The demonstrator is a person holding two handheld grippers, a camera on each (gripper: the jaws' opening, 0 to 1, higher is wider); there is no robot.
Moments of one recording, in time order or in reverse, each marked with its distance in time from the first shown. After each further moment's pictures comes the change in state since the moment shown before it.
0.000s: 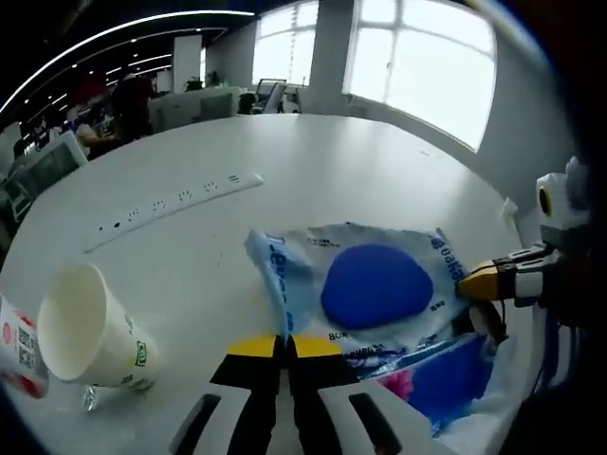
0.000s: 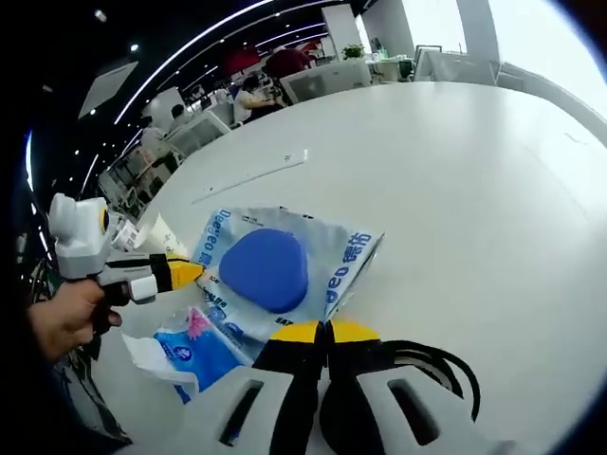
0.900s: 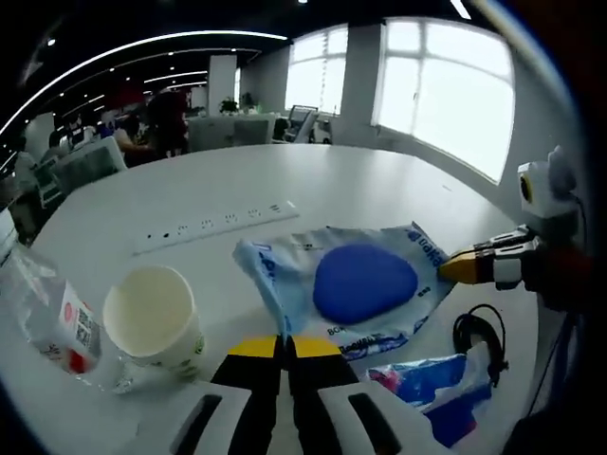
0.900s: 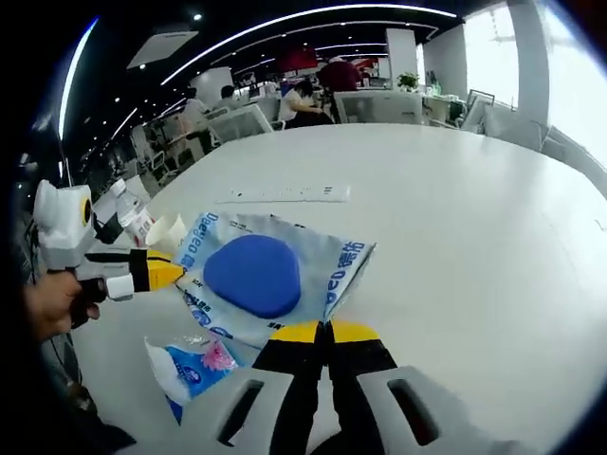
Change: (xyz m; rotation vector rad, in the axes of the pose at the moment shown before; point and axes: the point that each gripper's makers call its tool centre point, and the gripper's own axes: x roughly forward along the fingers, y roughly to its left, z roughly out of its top) left arm -0.034 0.034 0.004 -0.102 -0.110 0.122; right arm 0.027 0.032 0.057 -0.292 -0.045 0.084
